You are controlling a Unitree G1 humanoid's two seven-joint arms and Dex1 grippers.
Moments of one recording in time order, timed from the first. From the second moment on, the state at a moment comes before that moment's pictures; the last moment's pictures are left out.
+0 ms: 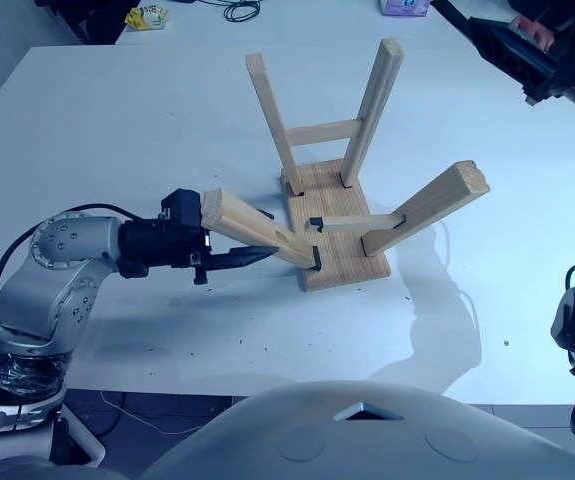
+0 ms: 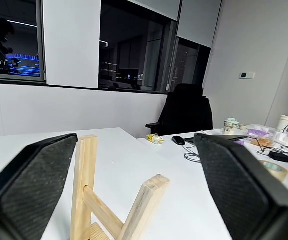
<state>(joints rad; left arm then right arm) 0.00 0.82 0.06 -0.47 -0.67 0.34 -1.17 -0.60 -0.67 -0.29 0.01 0.71 0.52 0.99</state>
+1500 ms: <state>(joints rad) -0.24 0.93 -0.07 -0.29 -0.58 0.31 -1.33 -0.24 -0.60 -0.34 -0.35 0.83 0.56 0.77</state>
